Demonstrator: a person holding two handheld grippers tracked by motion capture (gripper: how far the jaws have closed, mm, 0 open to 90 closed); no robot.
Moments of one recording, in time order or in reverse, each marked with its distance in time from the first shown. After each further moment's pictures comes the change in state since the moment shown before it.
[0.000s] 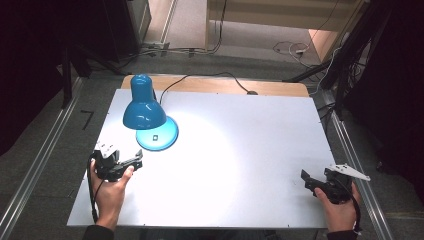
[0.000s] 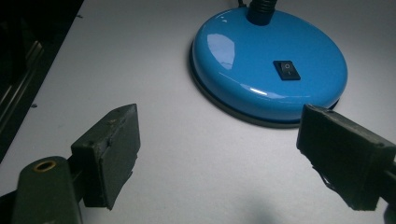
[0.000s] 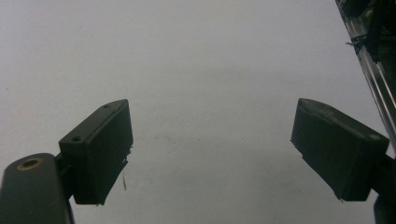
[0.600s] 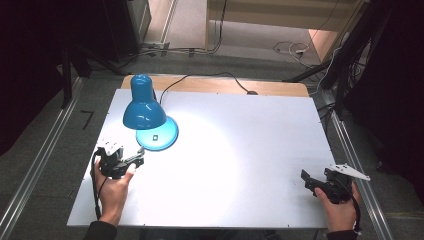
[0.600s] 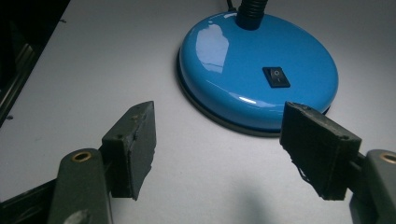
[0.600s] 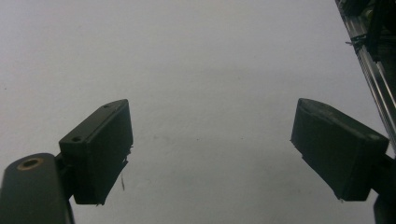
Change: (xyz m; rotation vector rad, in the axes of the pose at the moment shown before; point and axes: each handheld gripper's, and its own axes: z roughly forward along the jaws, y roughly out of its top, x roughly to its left) left arm -0.007 0.003 0.009 -0.005 -0.024 0.013; right arm -0.001 0.000 0.000 0.002 -0.001 0.006
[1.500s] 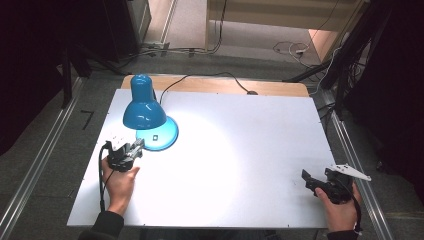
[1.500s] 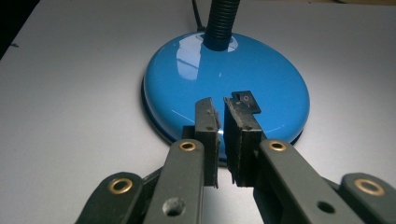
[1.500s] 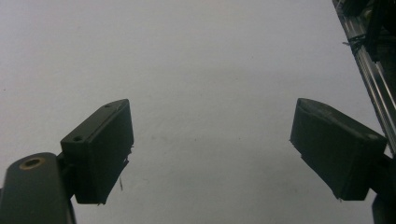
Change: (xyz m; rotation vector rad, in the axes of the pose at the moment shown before) left arm -0.008 0.009 0.017 -0.053 -0.096 0.025; right arm -0.001 0.000 -0.001 -0.002 0.000 0.003
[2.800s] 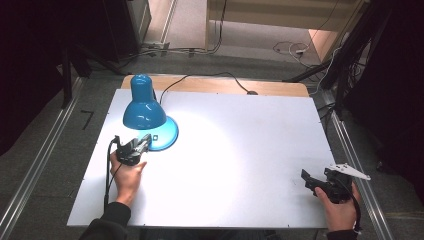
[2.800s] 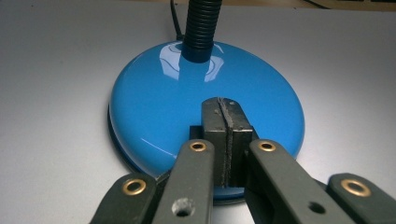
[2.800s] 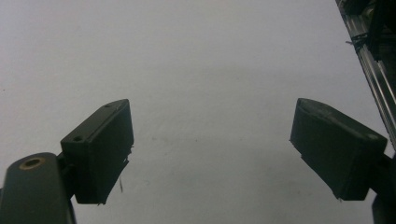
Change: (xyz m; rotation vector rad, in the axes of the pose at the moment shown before) left arm -0.006 0.004 0.027 -0.024 -0.056 0.021; right arm 0.000 0.000 0.002 0.006 0.003 0.004
